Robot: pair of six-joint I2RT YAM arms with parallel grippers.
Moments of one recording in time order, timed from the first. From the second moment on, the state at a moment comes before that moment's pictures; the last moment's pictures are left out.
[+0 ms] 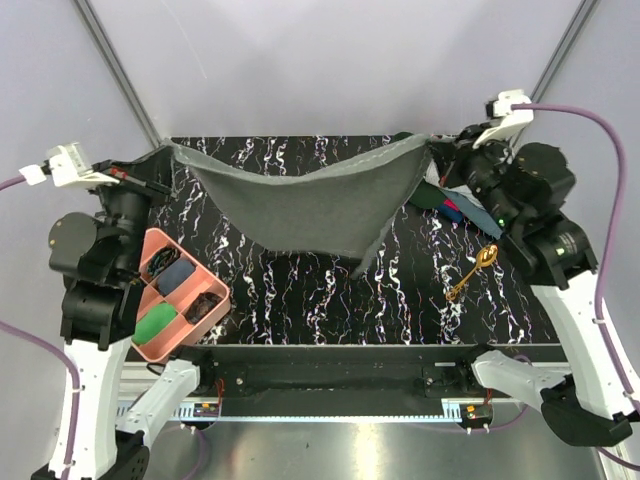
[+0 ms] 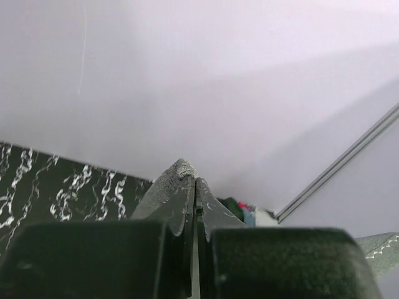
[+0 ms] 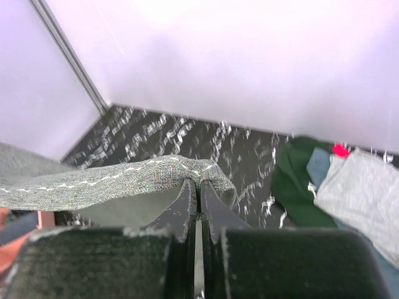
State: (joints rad) left arm -0.18 0.77 1.29 -0.29 -0.10 -0.53; right arm 0.46 1.06 1.55 -0.49 0.06 0.15
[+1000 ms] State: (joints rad) left arm -0.02 1.20 1.49 -0.08 0.10 -0.51; right arm 0.45 1.64 1.97 -0.43 0.12 -0.08
